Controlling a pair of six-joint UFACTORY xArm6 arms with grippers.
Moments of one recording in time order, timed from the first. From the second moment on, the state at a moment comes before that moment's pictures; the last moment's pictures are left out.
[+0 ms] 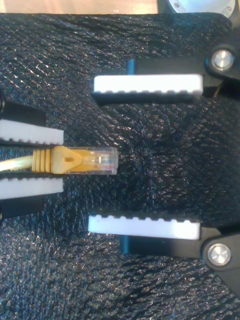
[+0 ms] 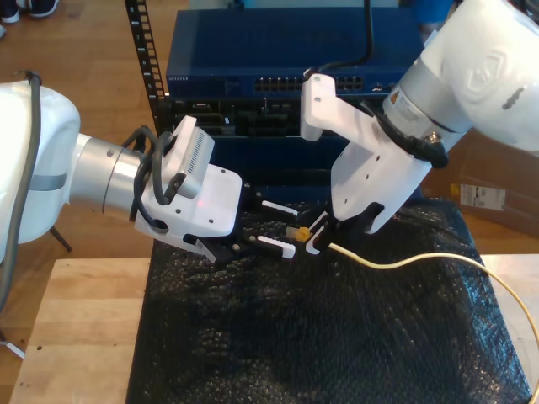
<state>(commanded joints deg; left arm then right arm) 4.4 -15.7 -43.4 -67.5 90.3 -244.8 17.6 -18.1 -56.6 31.4 74.2 -73.4</state>
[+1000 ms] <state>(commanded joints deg) 4.5 -15.7 -43.0 -67.5 90.2 -245.6 17.7 -18.0 -56.5 31.4 74.3 -73.7</state>
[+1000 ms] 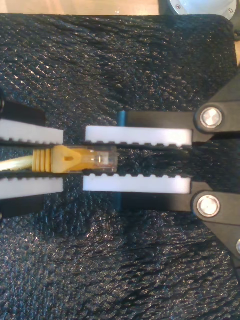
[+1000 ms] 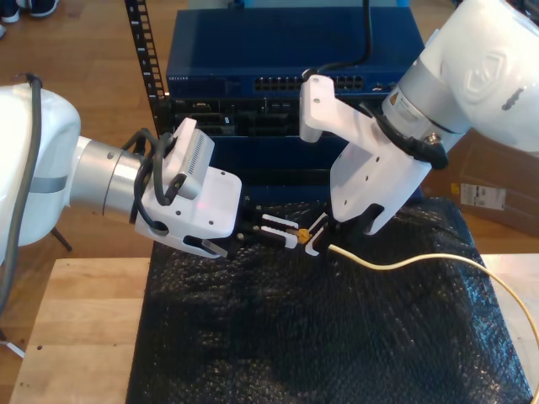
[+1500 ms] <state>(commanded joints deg) 6.0 -11.0 -44.1 -68.4 100.2 -252.4 17.8 -18.5 -56.5 31.4 74.0 -76.5</state>
